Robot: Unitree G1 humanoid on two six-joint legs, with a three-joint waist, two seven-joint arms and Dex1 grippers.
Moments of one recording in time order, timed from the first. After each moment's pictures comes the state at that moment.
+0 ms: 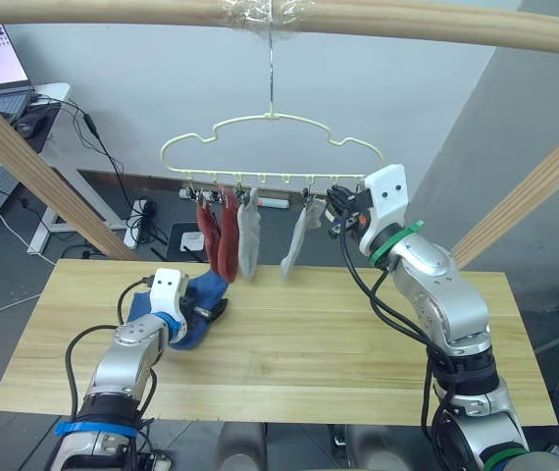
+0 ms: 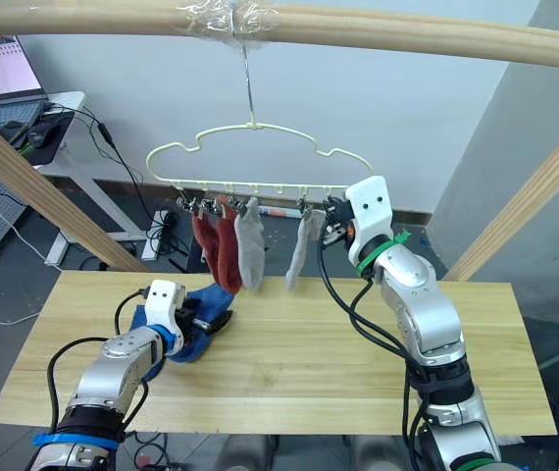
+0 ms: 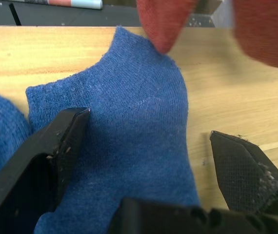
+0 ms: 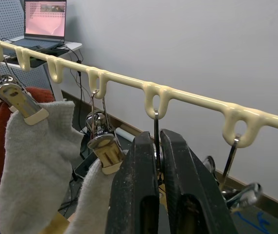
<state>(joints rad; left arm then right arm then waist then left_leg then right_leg) -0.23 0.50 0.01 0.35 -0.15 0.29 -0.52 -0.52 -0.15 0.10 -0.30 0.14 0.63 0.28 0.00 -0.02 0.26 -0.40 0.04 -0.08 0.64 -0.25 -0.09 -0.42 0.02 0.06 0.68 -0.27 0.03</state>
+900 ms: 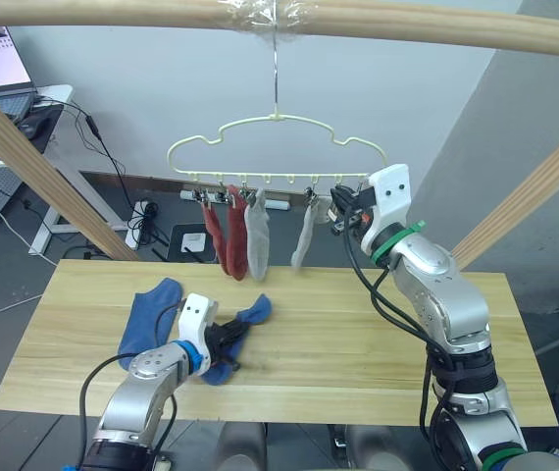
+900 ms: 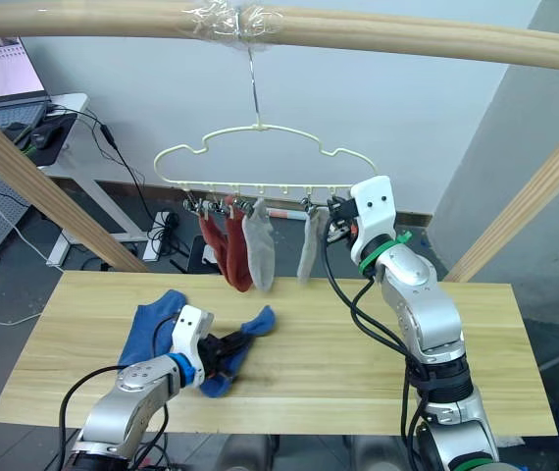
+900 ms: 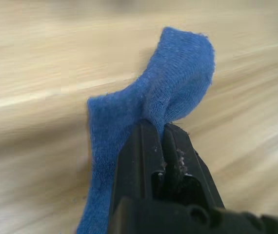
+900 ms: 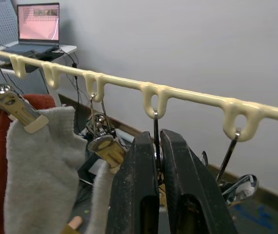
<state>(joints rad) 0.00 0.37 -0.01 -0.14 -0.36 0.50 -0.67 -0.54 -0.09 0.01 -0.29 0.23 0.75 0.24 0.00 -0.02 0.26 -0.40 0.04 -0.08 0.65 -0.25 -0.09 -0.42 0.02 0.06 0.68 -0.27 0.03</state>
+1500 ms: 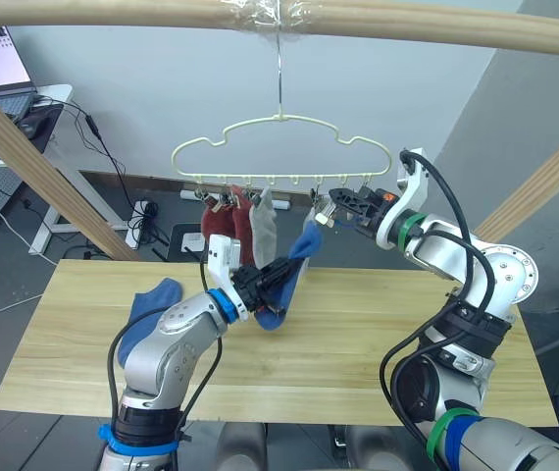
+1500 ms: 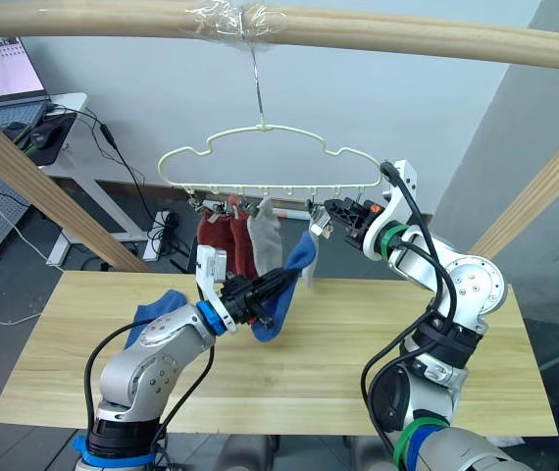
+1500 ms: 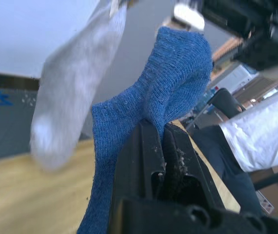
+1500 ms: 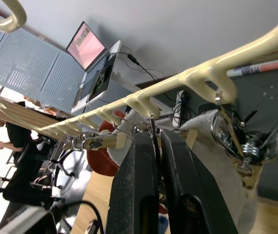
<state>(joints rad) -0.21 0.25 0.01 -0.31 -0.55 0.62 -0.58 -0.81 0.12 -0.61 -0.27 0.73 1.51 0.01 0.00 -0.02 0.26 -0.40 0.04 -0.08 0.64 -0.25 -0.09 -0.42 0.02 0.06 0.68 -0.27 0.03</state>
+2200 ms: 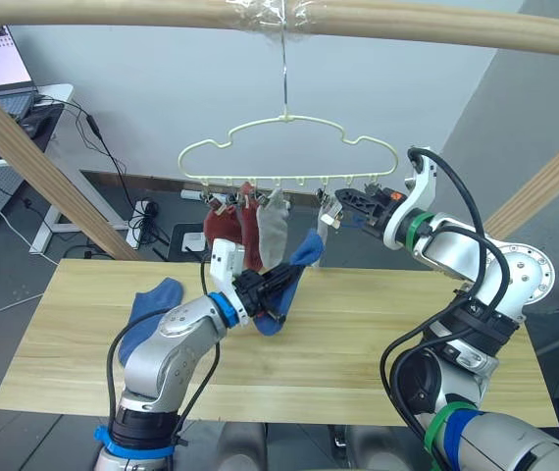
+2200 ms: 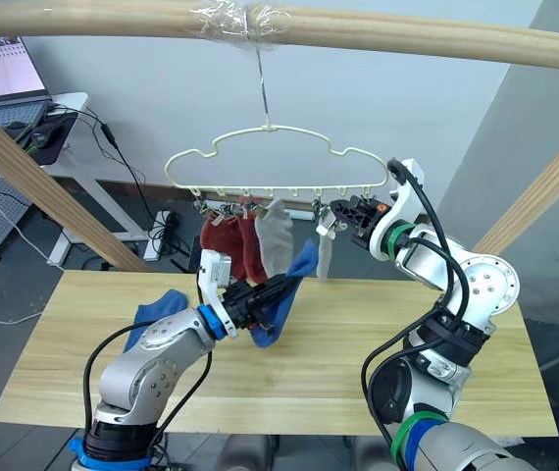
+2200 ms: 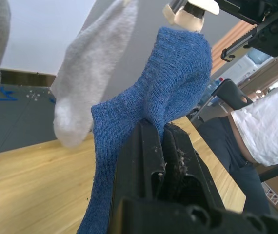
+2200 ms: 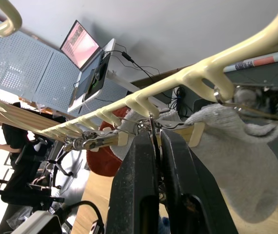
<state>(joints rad) -0.21 0.27 -0.04 -0.29 -0.52 0.60 -0.60 -0.85 0.13 -0.69 -0.31 0.79 1.59 -0.09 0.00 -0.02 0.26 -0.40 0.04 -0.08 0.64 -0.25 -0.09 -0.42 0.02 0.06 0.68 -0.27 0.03</state>
